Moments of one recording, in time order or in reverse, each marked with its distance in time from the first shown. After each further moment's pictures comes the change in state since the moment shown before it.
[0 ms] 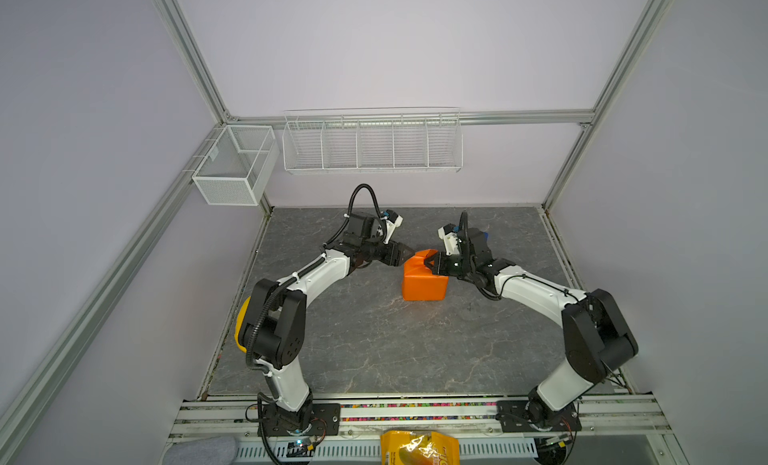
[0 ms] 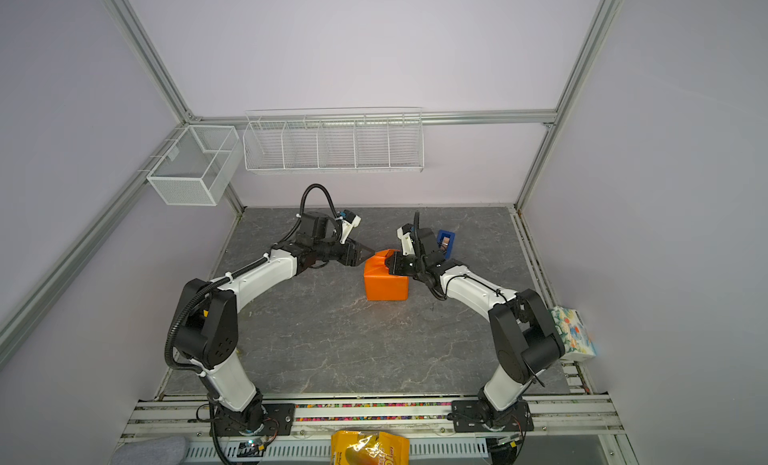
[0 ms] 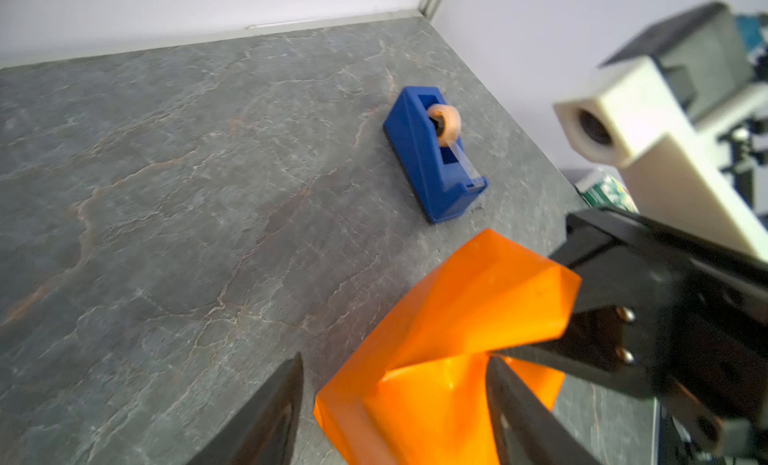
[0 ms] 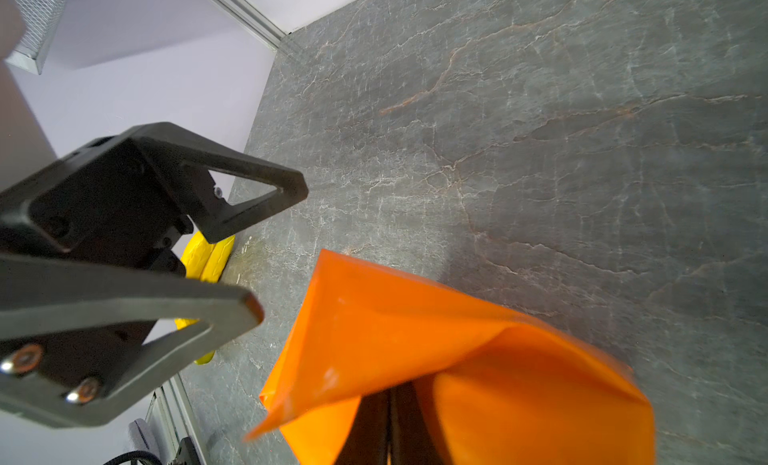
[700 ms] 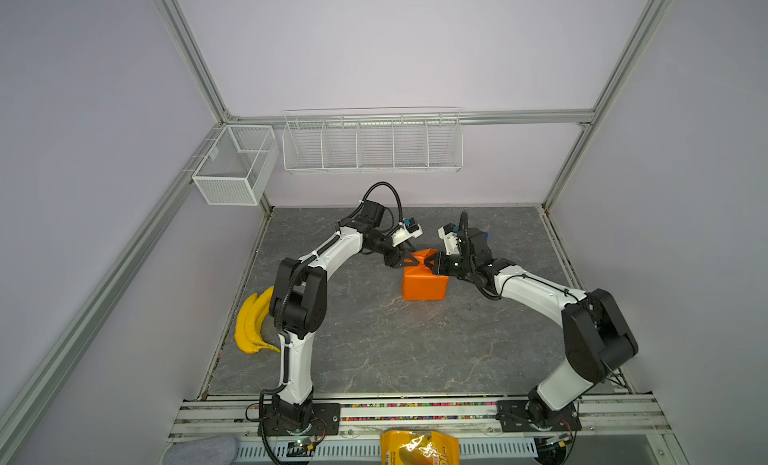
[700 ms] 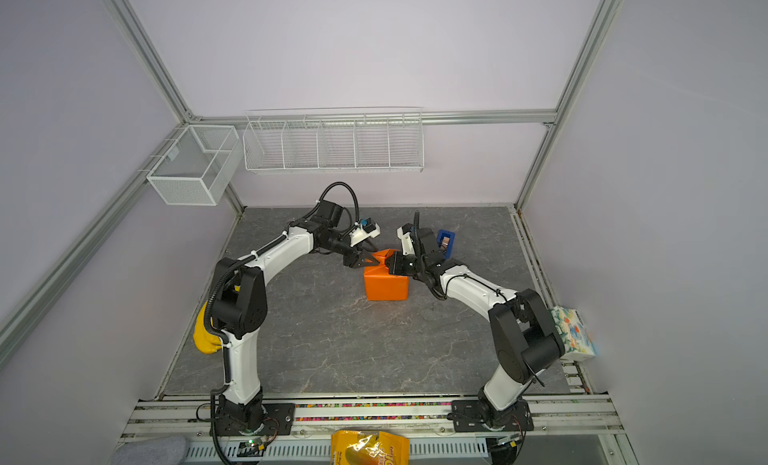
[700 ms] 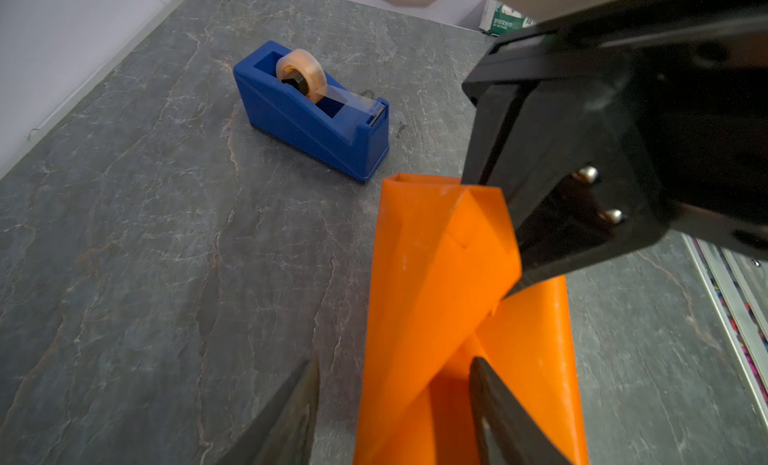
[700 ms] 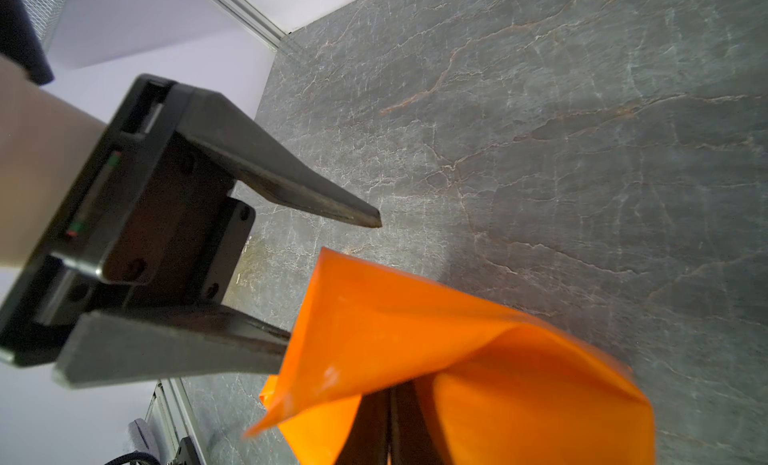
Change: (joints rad) left arm 0.004 0.297 0.417 -0.489 0.231 0.761; right arm 0.000 0.000 0.000 -0.001 0.000 0.000
